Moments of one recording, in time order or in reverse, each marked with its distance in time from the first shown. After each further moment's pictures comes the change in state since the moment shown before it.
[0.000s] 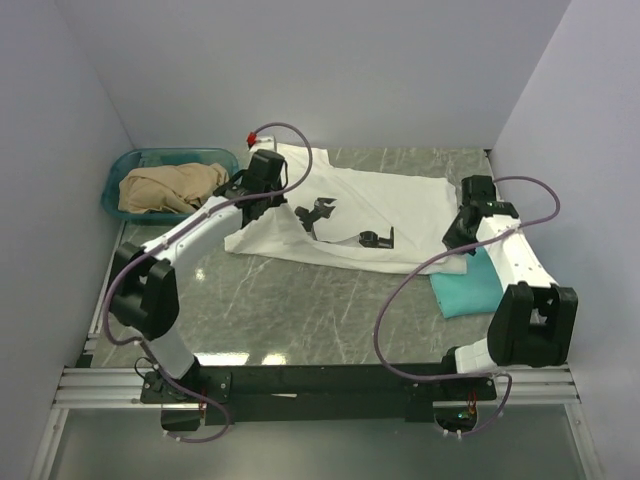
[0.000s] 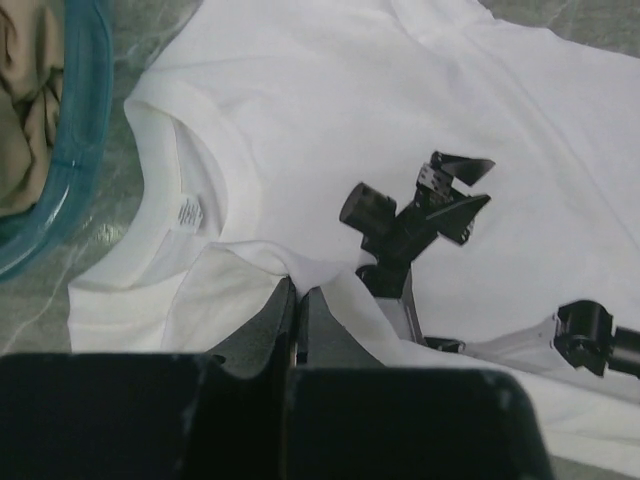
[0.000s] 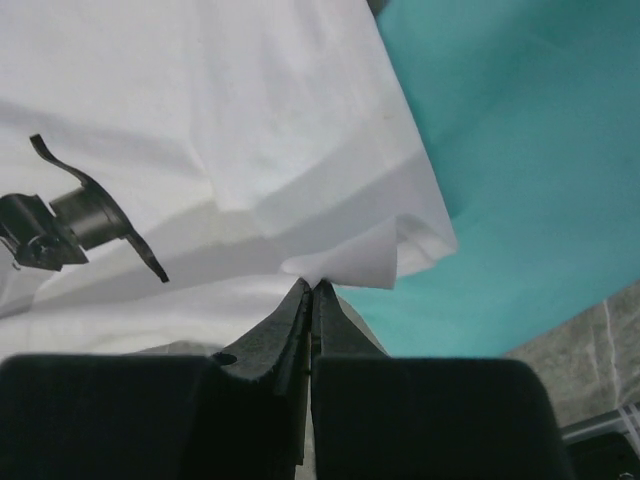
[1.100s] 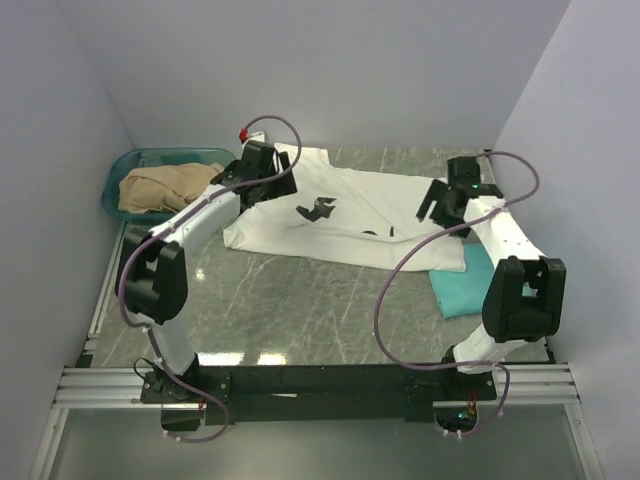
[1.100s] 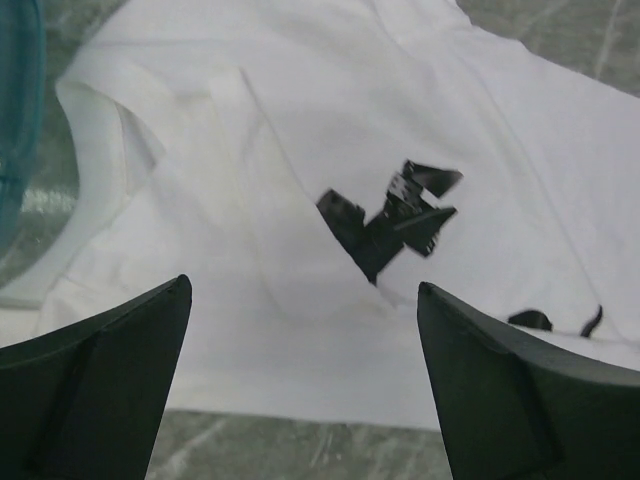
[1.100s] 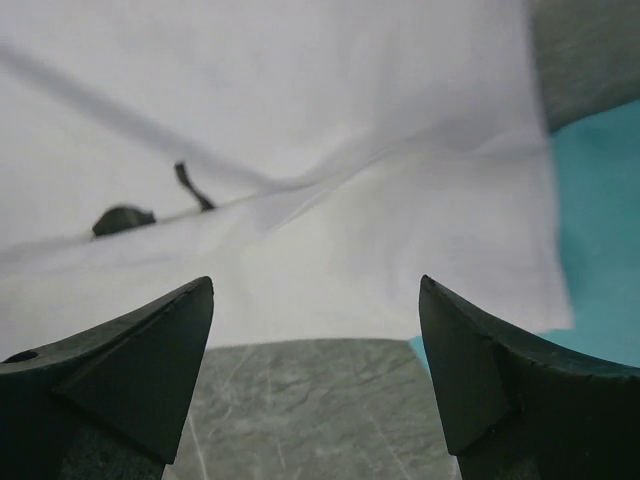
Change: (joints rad) left arm 0.099 0.159 0.125 -0.002 0.166 -0.074; right arm 0.056 0.178 0.177 0.114 -0.050 -0.064
